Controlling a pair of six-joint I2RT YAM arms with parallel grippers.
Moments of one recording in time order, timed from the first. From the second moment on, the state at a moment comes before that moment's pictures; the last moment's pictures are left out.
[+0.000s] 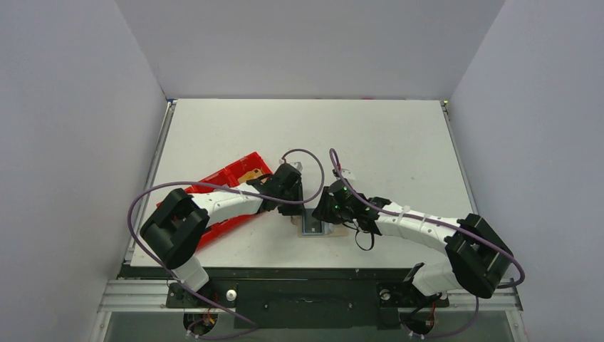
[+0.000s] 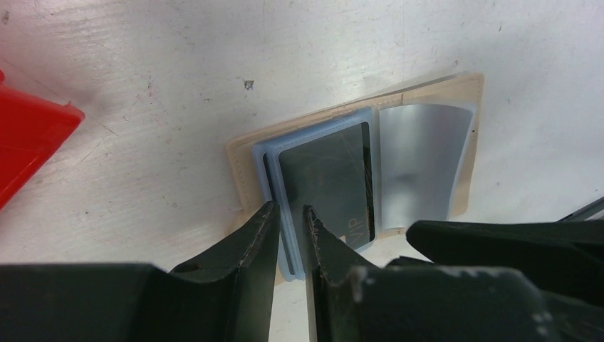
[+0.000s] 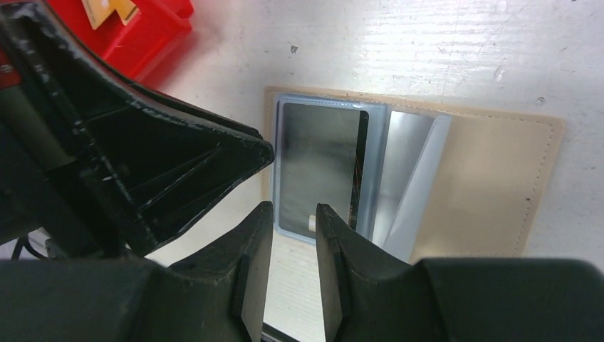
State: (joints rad) left arm -0.78 1.66 0.95 -0.26 0.05 -0.75; right arm 0.82 1.35 0.71 -0.16 0.07 0.87
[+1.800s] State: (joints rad) left arm -0.82 1.73 0.97 -0.21 0.01 -0.81; right arm 0.67 1.44 0.42 0.30 -0.14 1.02
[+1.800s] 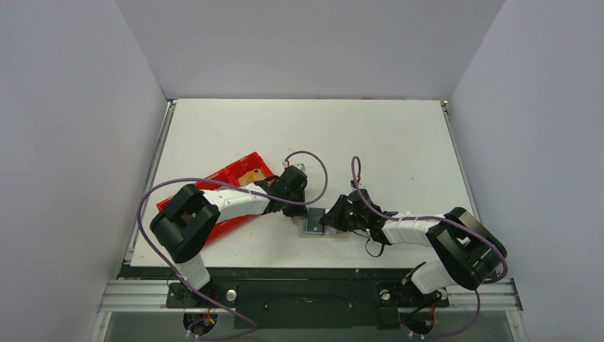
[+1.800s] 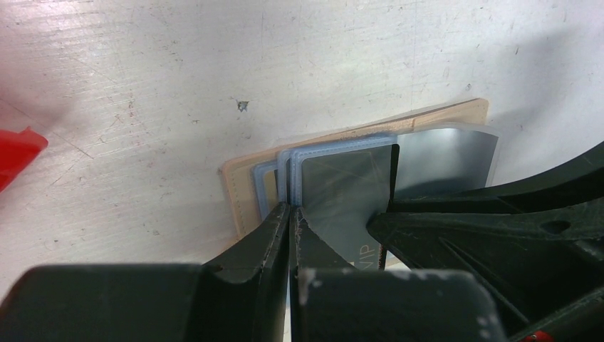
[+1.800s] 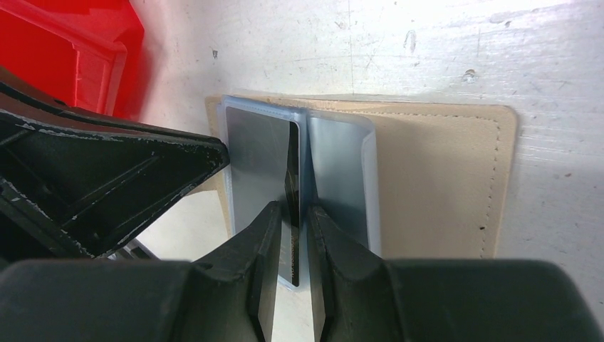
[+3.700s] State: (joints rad) left arm -0.82 1.73 0.97 -0.22 -0.01 -0.85; right arm 0.61 1.45 0.29 0.53 -0.21 1.15
